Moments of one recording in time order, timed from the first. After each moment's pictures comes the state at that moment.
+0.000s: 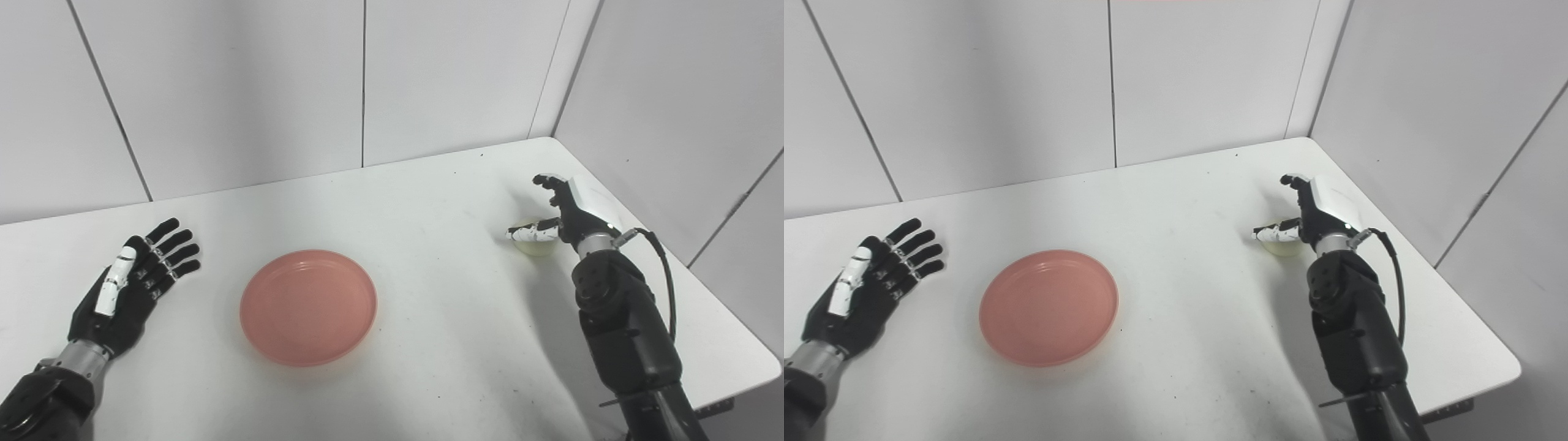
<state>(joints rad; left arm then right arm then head) -0.57 0.21 0.07 0.78 -0.37 -0.08 -0.59 -0.30 -0.46 -0.20 -0.02 -0.81 0.47 0.22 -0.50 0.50</state>
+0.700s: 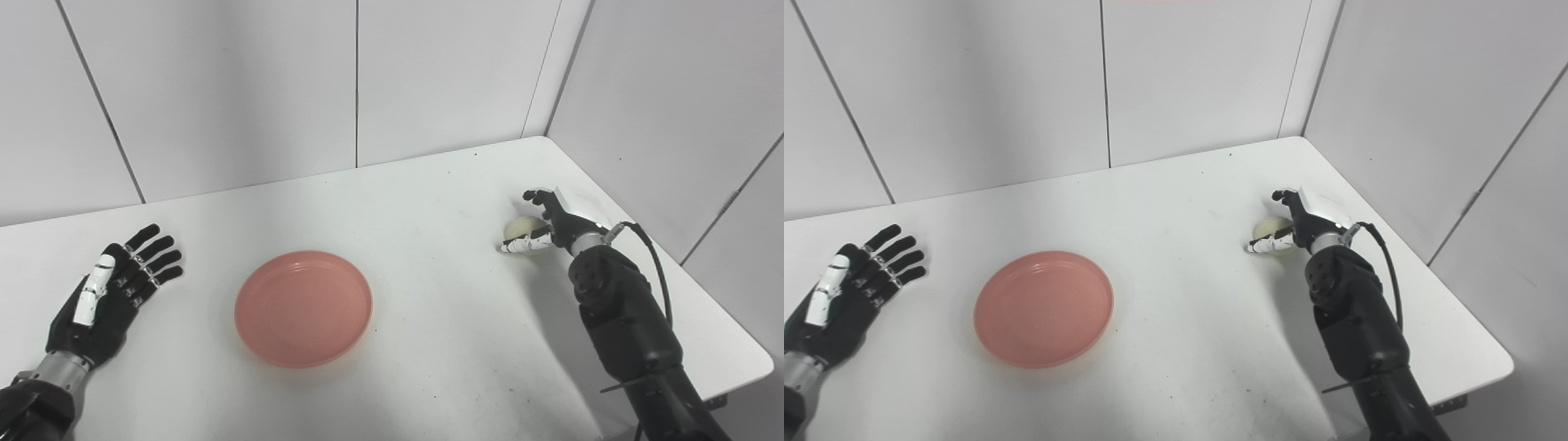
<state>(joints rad) -0.55 0.23 0.07 0.75 -0.39 -0.07 -0.59 -0.31 -0.55 -0.14 0.05 -0.83 0.47 0.32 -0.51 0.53</state>
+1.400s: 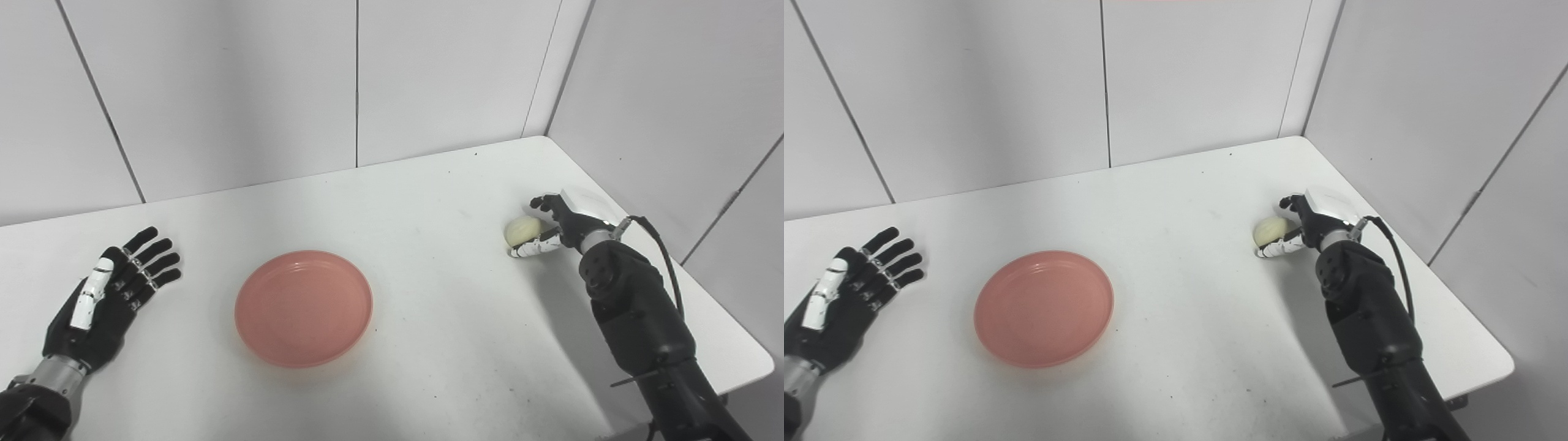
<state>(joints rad) -0.53 0.24 0.07 0.71 -0.39 -0.04 -0.59 -0.31 -0.58 -0.14 0.06 -0.86 0.47 0.41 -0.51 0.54</state>
